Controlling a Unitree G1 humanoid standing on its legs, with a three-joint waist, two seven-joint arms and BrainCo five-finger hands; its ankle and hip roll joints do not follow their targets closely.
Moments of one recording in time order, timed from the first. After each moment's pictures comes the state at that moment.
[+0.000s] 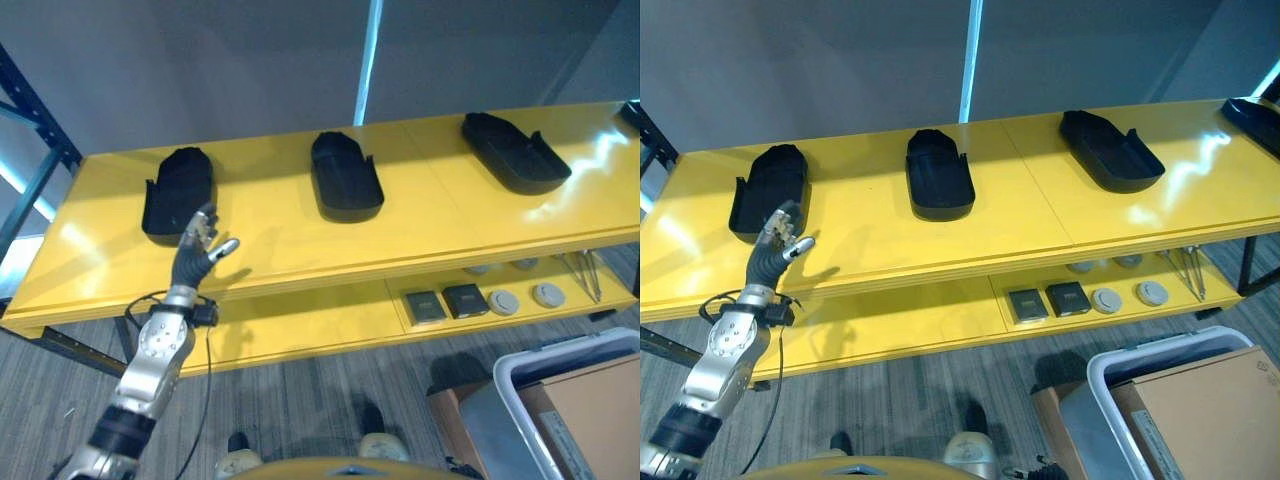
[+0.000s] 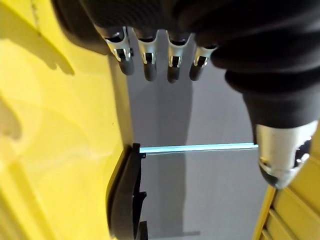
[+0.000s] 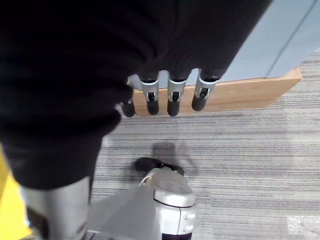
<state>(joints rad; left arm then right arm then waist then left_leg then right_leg) 0.01 0.45 -0.23 -0.03 -0.51 -0.18 0.06 0.18 -0.35 0.19 1.00 0.07 0.04 -0.07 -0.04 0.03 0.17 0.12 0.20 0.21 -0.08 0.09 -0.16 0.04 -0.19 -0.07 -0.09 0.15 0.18</state>
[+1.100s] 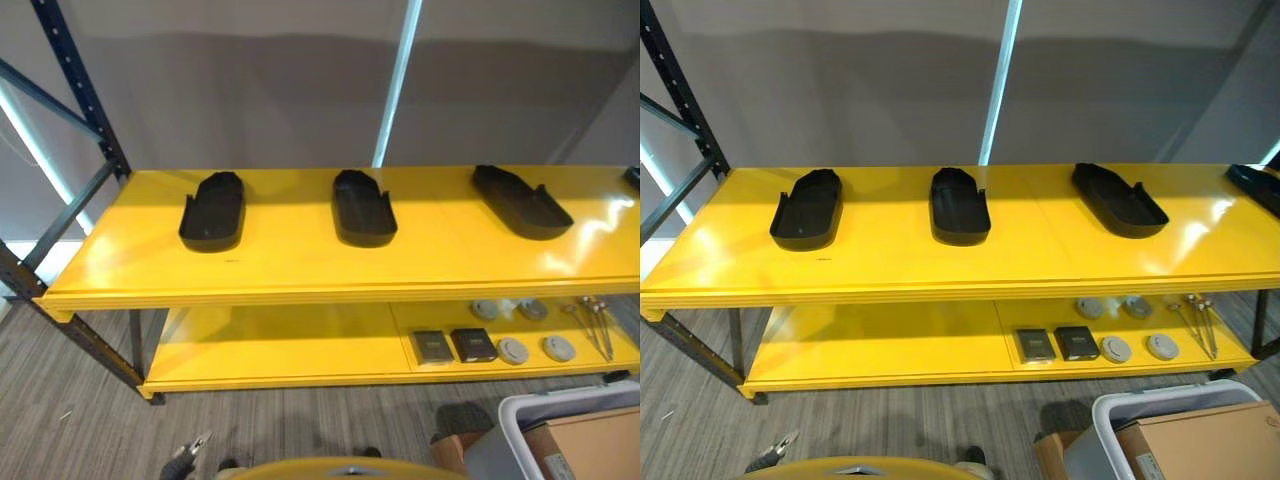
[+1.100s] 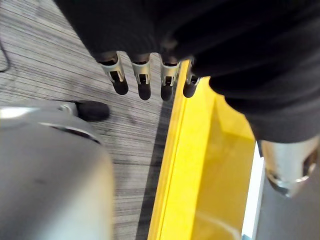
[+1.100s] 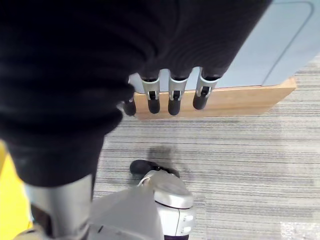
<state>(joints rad) 0.10 0.22 -0.13 1.23 -0.45 -0.20 -0.09 0.12 -0.27 0.20 1.23 0.08 0.04 -0.08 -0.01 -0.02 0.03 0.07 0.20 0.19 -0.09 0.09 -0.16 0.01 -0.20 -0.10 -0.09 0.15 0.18</state>
